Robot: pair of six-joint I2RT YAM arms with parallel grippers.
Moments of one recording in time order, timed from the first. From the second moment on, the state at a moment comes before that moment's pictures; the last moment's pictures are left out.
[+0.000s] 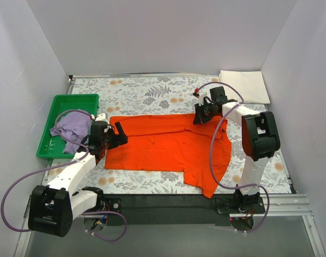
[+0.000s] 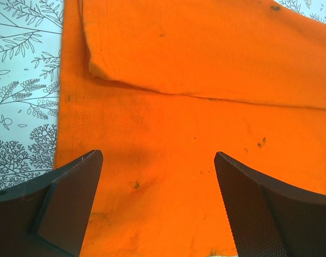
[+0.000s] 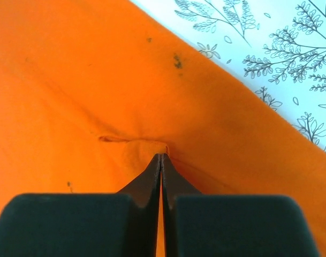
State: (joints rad) left arm -0.20 1.07 0.53 -0.16 -0.02 -0.49; right arm 0.24 1.94 1.27 -0.33 -0.56 -0.20
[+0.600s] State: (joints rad) left arm -0.20 1.08 0.53 -0.15 -0.01 -0.48; right arm 0.42 1.70 1.02 -0.36 -0.45 -0.02
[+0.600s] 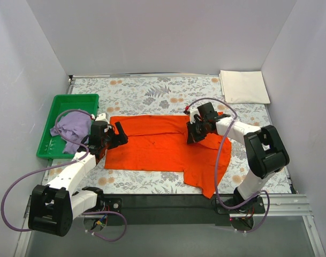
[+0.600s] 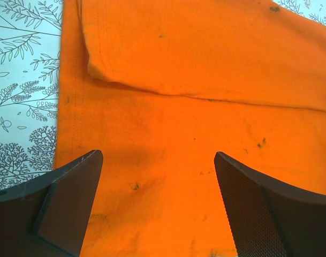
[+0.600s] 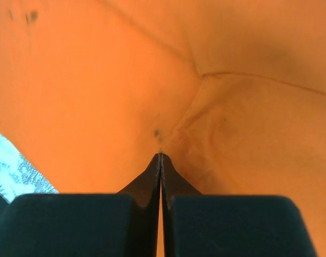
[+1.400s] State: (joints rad) left arm -0.20 1.31 0.77 -0.16 -0.07 -0.57; right arm 0.05 1.67 1.24 -0.46 -0.19 0.18
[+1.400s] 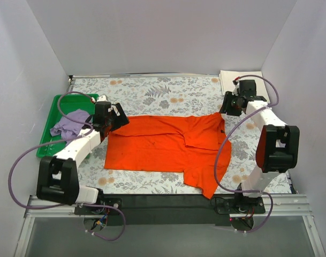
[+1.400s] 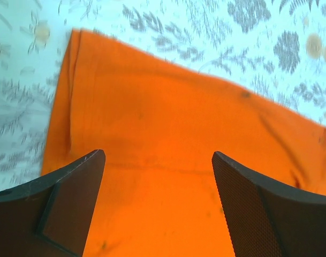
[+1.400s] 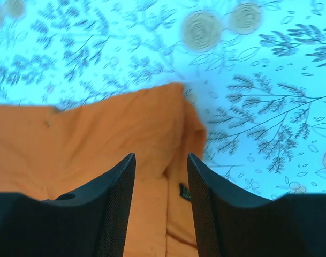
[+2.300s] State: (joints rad) left arm -0.14 1.82 1.07 -0.10 -0.13 -0.60; right arm -0.11 2.02 1.33 -0.29 -0.43 0.36
